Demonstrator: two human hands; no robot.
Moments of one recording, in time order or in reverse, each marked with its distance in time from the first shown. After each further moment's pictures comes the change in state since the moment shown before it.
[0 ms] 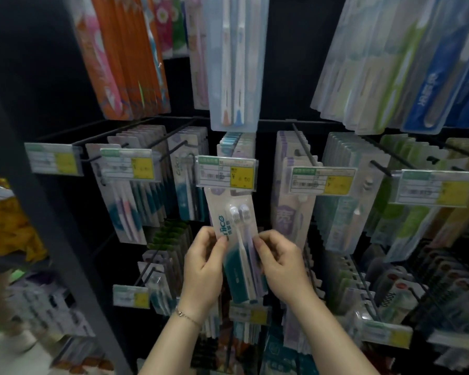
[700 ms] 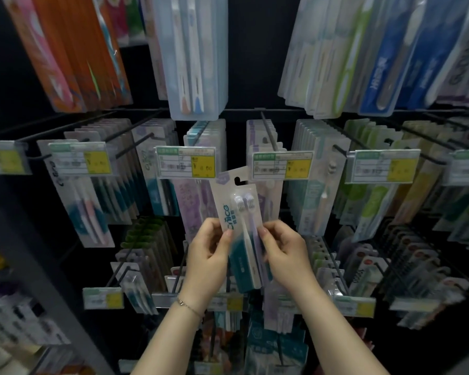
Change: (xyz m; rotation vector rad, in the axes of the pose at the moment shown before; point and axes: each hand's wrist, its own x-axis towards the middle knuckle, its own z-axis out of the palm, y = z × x) left_hand -0.004 -0.004 0.038 0.041 -0.154 0.021; right_hand -0.014 0.010 -0.043 -0.008 0.128 0.092
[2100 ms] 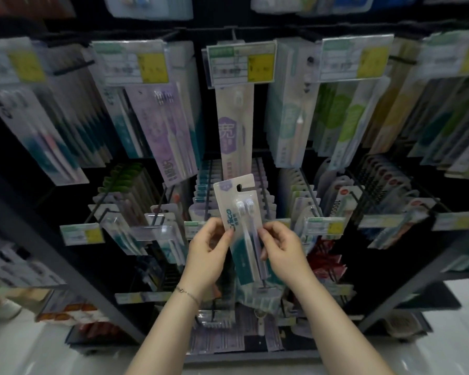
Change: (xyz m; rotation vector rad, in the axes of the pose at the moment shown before) left_hand -0.101 -0.054 0.034 -0.026 -0.176 -0.244; right_hand -0.109 0.091 -0.020 0.025 -0.034 0.256
